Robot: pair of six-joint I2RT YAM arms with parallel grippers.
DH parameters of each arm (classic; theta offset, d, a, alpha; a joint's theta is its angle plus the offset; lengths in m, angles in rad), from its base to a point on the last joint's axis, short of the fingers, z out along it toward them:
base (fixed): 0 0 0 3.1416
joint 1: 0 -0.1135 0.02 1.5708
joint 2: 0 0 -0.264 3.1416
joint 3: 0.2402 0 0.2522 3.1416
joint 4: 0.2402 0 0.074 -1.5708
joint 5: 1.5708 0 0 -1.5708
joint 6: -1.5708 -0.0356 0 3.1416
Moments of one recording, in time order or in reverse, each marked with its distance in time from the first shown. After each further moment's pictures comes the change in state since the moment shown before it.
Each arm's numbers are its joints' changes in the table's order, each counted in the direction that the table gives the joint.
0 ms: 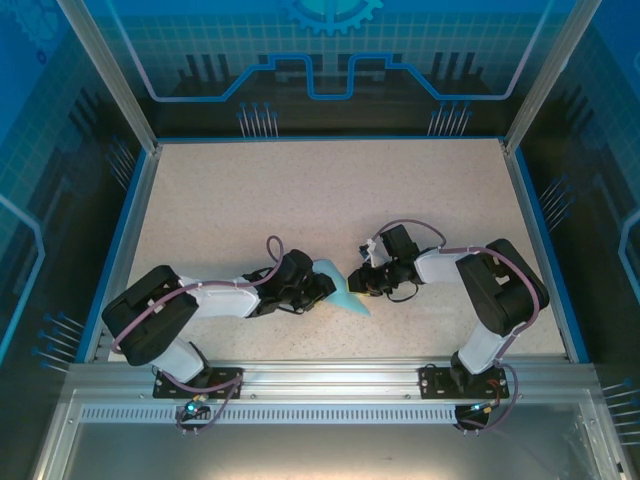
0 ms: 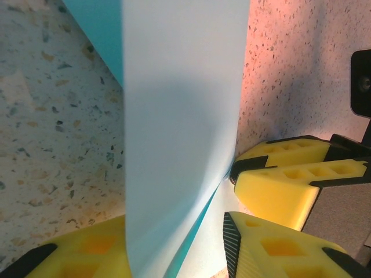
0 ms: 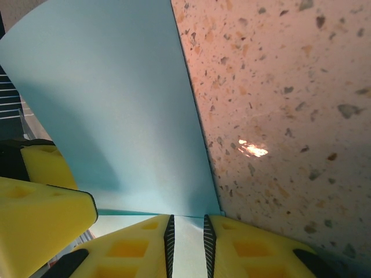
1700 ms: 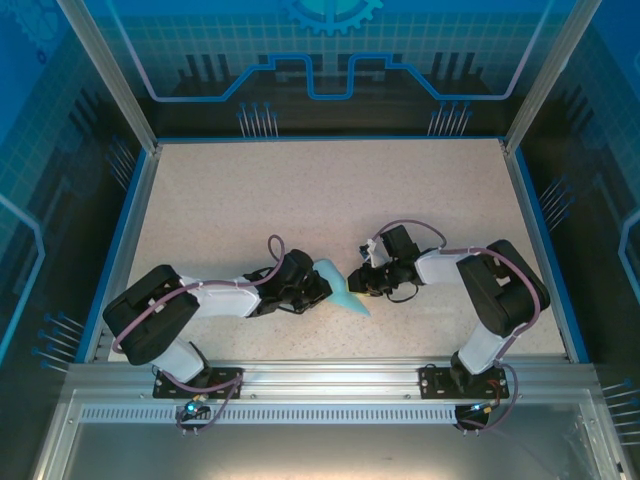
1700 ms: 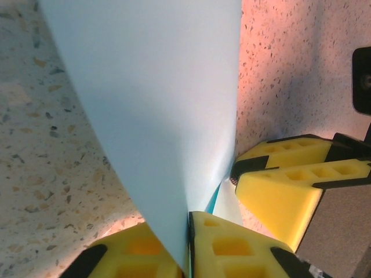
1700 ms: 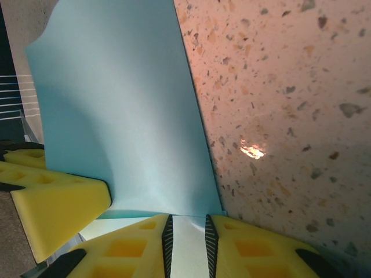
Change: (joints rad) left arm 0.000 0.007 0.010 0.001 0.000 -0.027; right arm 0.000 -0.012 -0.010 -0.012 0.005 -0.004
